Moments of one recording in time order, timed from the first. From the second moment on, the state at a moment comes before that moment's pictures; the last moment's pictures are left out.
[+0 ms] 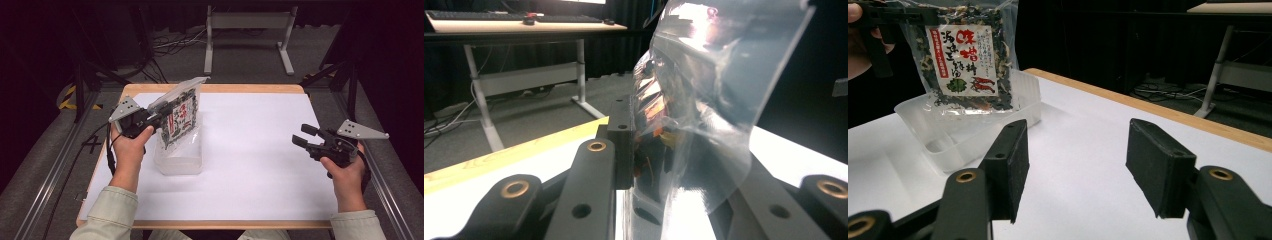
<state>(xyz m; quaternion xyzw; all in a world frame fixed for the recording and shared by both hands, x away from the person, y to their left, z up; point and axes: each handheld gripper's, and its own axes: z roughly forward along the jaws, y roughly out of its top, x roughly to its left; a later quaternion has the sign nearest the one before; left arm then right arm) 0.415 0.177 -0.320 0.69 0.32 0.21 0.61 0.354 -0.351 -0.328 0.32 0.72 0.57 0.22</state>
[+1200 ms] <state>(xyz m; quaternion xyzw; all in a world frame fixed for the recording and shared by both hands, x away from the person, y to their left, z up) 0.416 0.181 -0.341 0.71 0.33 0.20 0.59 0.355 -0.346 -0.331 0.32 0.73 0.56 0.21</state>
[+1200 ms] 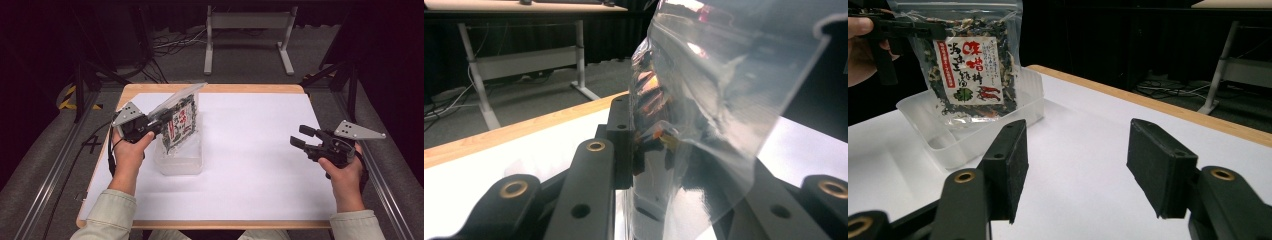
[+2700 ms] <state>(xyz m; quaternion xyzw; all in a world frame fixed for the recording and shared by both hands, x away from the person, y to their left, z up) 0.360 0.217 -0.327 0.72 0.33 0.22 0.57 0.353 -0.355 -0.339 0.34 0.73 0.56 0.22</state>
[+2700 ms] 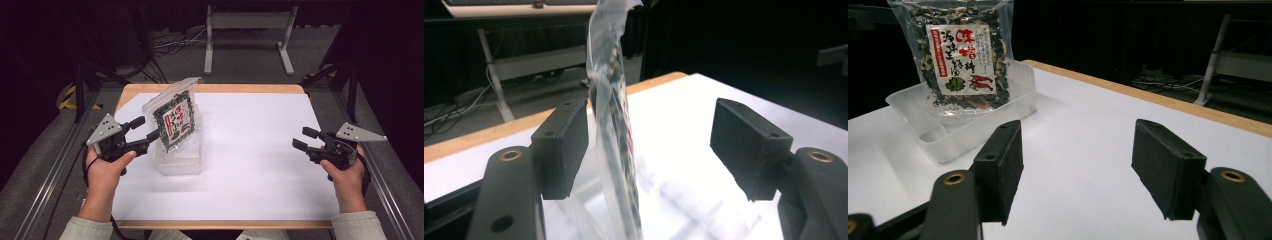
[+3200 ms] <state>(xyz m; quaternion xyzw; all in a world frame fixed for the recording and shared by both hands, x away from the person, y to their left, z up) 0.328 0.250 -0.355 0.73 0.33 0.21 0.56 0.342 -0.374 -0.358 0.37 0.72 0.55 0.22</state>
